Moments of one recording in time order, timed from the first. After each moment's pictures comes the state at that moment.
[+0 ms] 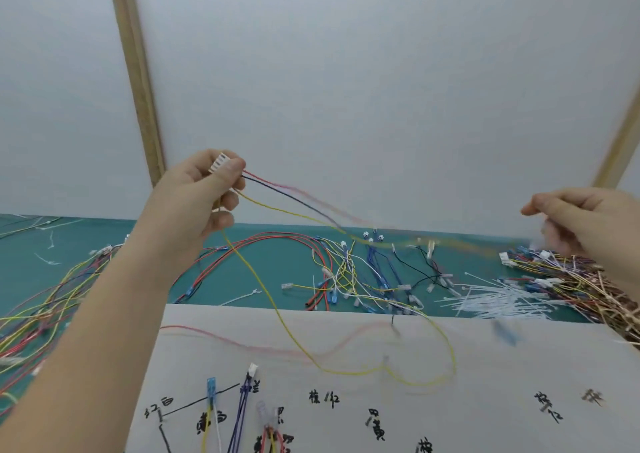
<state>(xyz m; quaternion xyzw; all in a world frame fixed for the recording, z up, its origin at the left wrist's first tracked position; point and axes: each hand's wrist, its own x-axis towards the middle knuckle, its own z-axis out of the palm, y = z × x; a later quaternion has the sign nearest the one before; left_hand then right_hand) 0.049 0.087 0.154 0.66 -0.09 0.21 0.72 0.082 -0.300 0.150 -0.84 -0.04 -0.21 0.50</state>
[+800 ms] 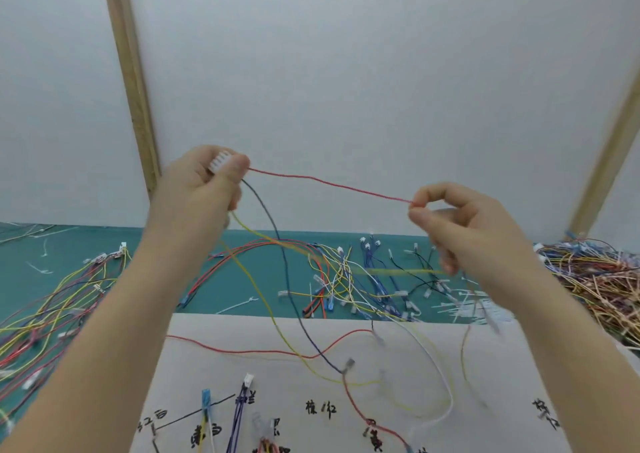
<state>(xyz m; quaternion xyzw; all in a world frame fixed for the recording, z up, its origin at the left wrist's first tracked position) 0.042 0.067 0.162 0.72 -0.08 0.36 0.59 0.056 -0.185 0.152 -0.80 -0.20 -0.17 0.55</state>
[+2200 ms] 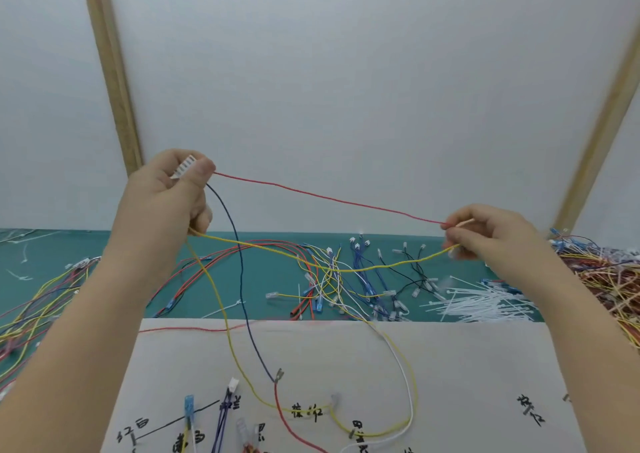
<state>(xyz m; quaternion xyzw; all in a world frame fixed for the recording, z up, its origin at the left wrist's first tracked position) 0.058 0.083 0.153 0.68 -0.08 0.33 0.65 0.089 -0.251 0.134 -0.87 -0.11 -0.18 0.44</state>
